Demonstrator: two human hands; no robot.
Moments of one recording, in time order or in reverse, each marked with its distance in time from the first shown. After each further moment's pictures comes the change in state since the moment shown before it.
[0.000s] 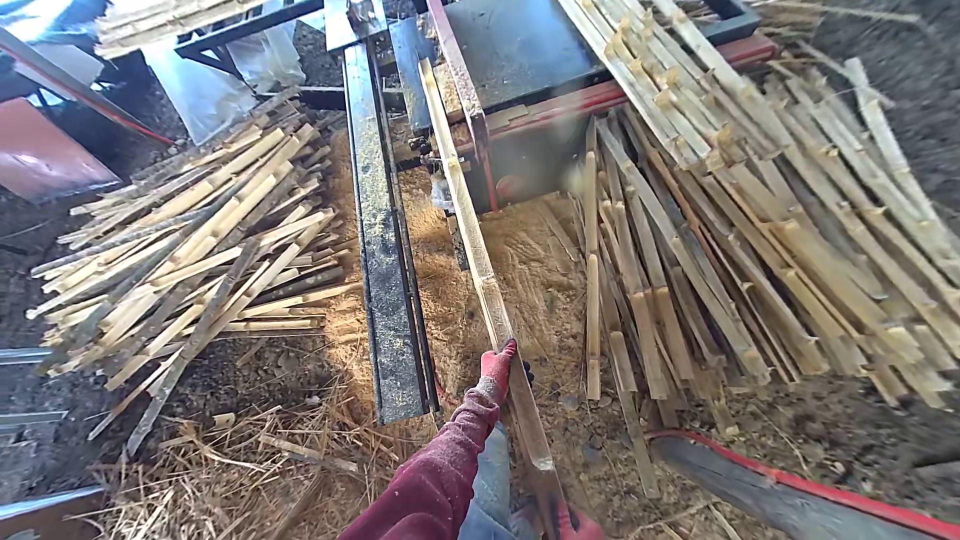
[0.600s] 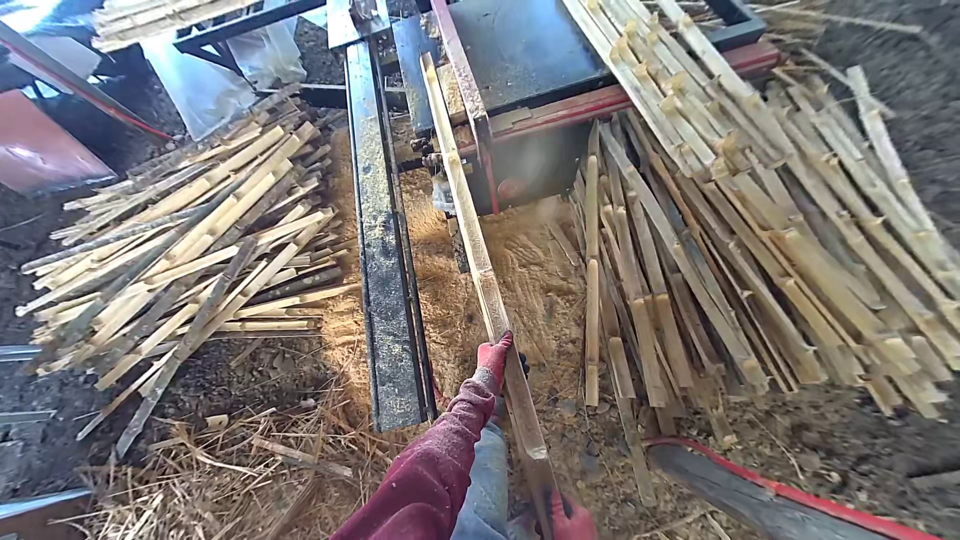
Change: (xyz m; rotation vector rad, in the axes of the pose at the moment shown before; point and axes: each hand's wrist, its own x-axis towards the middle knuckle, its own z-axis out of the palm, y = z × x) left_hand 0.025 0.028 0.003 0.007 -0.006 0.014; right_hand 0.022 -0.031 0.005 -0.053 0.029 0.000
